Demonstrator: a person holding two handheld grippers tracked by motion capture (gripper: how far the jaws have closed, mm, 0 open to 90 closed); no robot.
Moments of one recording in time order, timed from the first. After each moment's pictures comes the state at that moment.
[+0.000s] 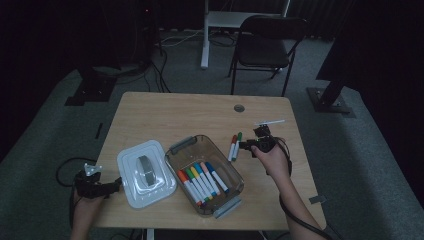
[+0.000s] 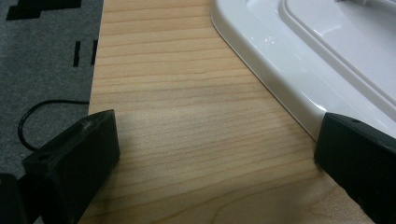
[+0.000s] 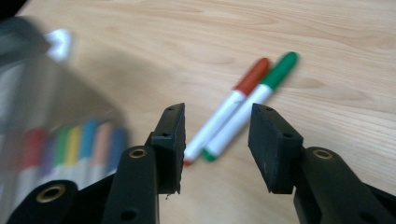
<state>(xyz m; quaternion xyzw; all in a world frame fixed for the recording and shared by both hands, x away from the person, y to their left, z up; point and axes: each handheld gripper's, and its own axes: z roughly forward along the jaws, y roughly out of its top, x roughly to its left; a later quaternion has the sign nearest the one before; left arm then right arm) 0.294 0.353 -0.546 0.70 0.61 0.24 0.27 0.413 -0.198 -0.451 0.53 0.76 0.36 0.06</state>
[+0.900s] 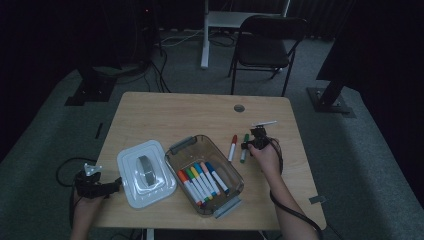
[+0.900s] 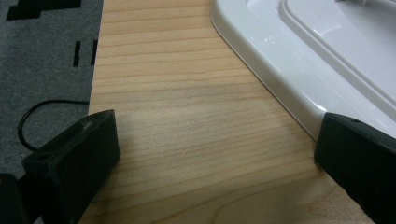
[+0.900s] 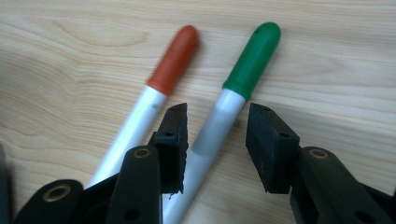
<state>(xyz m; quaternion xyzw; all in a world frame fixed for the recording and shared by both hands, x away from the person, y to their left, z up) 0.294 0.353 -0.546 0.70 0.61 0.24 0.27 0.458 -0.202 -0.512 0.61 0.74 0.28 0.06</state>
